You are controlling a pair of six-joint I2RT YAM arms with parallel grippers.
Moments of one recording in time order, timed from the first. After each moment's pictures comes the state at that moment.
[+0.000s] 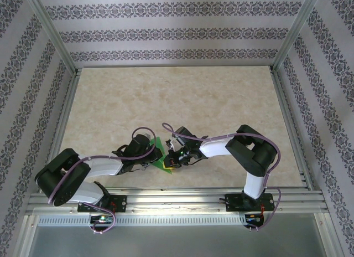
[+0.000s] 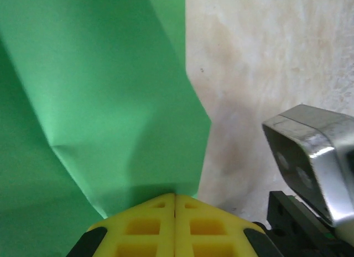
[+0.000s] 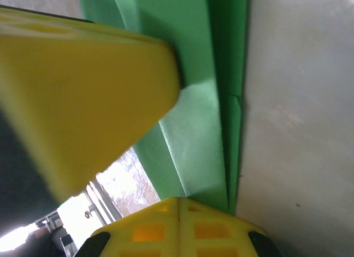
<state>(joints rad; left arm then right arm) -0.67 1.40 0.36 0.25 0.20 -1.15 0.85 1.82 0.78 0.03 -0.69 0.80</state>
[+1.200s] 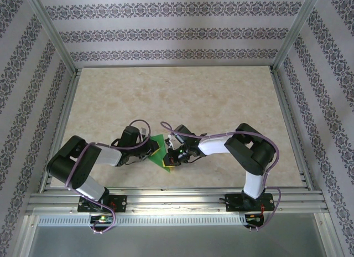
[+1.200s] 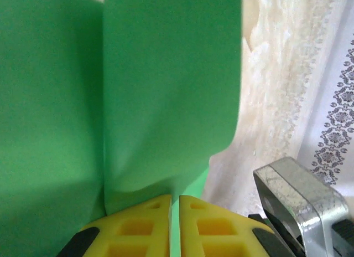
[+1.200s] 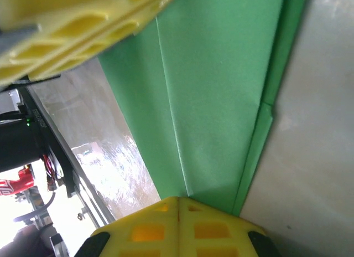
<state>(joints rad) -0.42 1.57 0.38 0.45 0.50 -1.11 0.83 1.84 0.83 -0.03 -0.69 0.73</state>
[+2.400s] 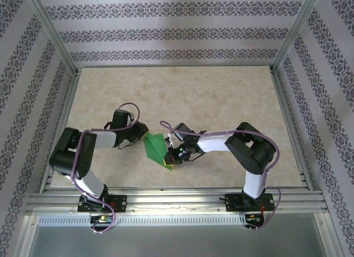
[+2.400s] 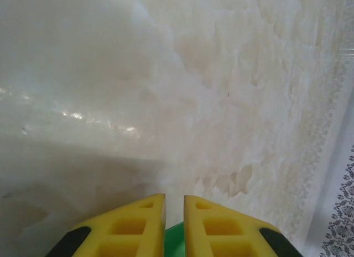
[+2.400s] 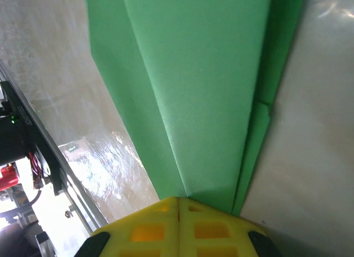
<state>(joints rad) -0.19 1.65 0.63 0.18 0.48 -0.94 0.82 1.85 0.88 -0.14 -0.67 0.65</state>
